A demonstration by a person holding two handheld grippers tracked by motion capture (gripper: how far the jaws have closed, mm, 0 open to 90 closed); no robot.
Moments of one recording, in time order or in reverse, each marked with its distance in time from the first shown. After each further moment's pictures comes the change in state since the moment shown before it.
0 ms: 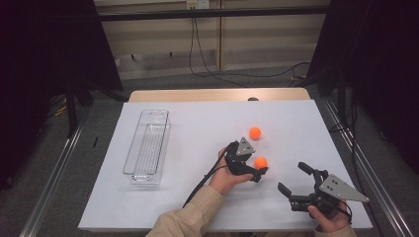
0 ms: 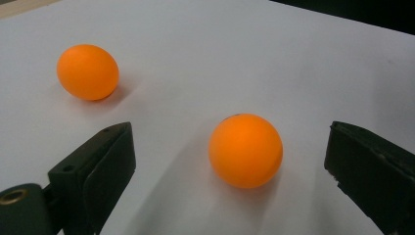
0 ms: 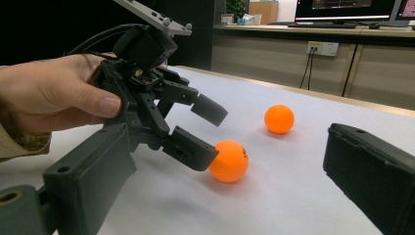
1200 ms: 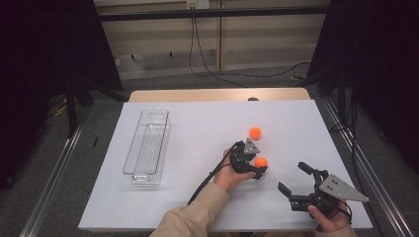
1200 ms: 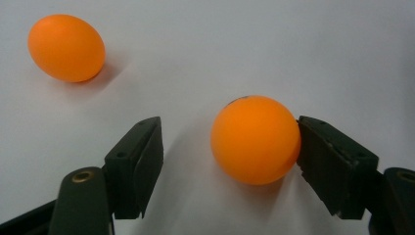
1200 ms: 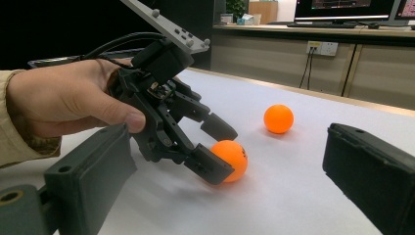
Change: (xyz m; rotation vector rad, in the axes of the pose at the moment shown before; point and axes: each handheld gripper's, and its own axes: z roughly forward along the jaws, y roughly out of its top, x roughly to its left) left arm 0.001 0.003 0.015 0.115 0.009 0.025; right arm 0.000 0.000 0.000 0.002 -0.001 -0.001
